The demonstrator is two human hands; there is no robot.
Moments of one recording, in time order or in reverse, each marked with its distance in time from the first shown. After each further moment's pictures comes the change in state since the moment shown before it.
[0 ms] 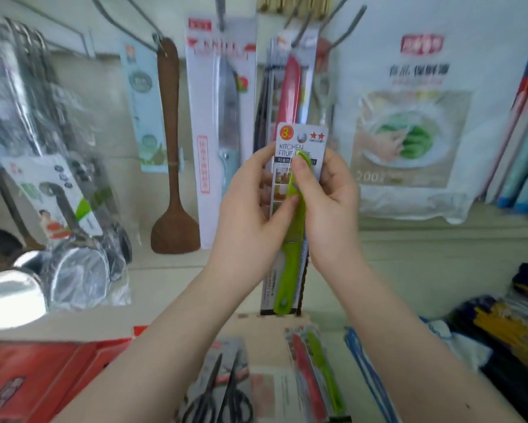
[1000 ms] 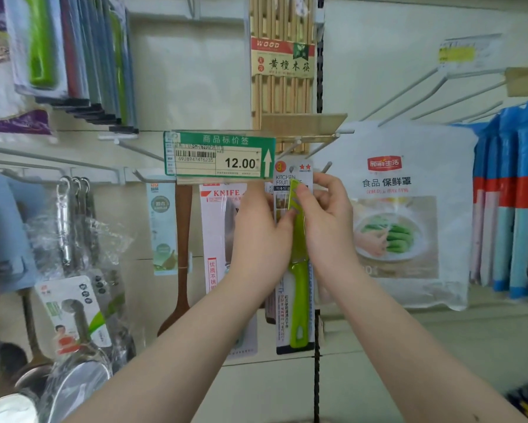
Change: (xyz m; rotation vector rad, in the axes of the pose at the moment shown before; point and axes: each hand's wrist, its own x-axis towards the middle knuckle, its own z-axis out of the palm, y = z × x) left_hand 0.095 0.059 0.003 0.091 0.110 0.110; right_hand 0.085 -0.057 0.026 -0.201 0.136 -0.081
